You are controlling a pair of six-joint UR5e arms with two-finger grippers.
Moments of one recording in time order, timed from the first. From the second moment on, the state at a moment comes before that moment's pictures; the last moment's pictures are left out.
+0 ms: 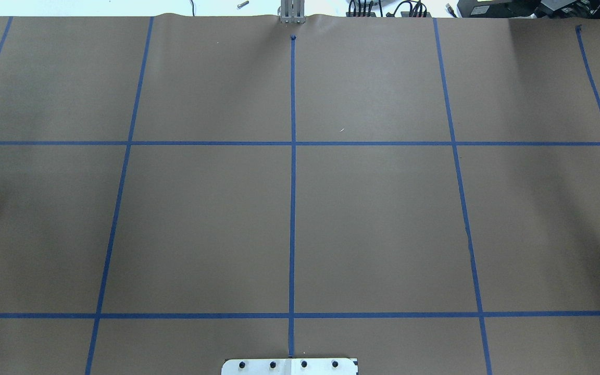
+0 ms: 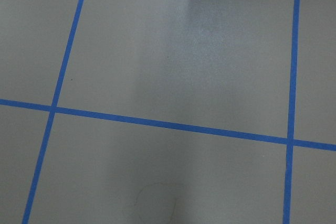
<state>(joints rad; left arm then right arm) -1.45 -1.65 -1.07 -2.38 -2.20 -0.09 1.40 -1.64 1.91 -1.35 2.34 0.33</state>
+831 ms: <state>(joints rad) -1.52 -1.65 -1.48 -2.03 -2.45 -0.12 1.40 -1.65 1.91 -1.35 2.34 0.33</state>
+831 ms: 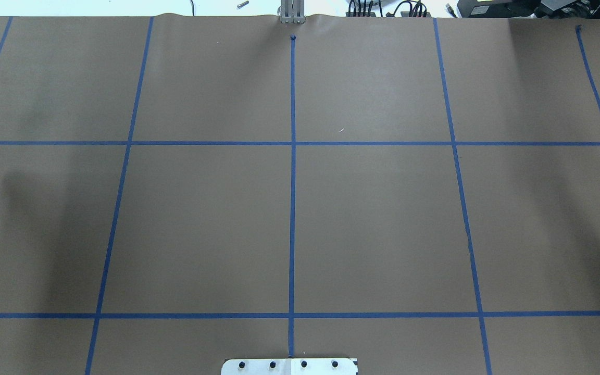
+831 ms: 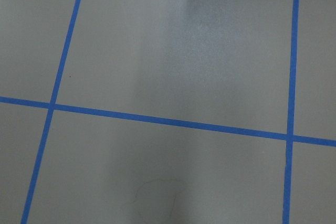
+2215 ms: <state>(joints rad) -0.67 -2.19 -1.86 -1.54 -1.87 -1.26 1.40 -1.66 1.90 -1.35 2.34 0.34</state>
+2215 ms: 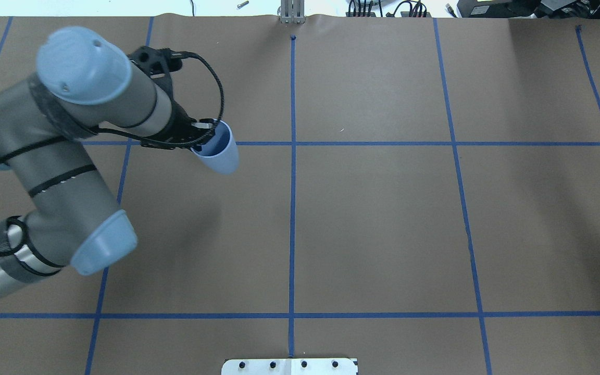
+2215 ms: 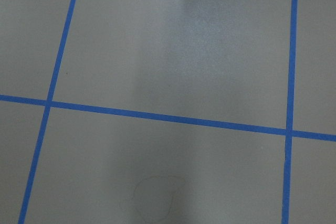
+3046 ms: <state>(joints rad) -0.48 -2.38 -1.61 -1.61 -1.72 -1.36 1.40 -1.66 1.90 -1.35 2.34 0.34</state>
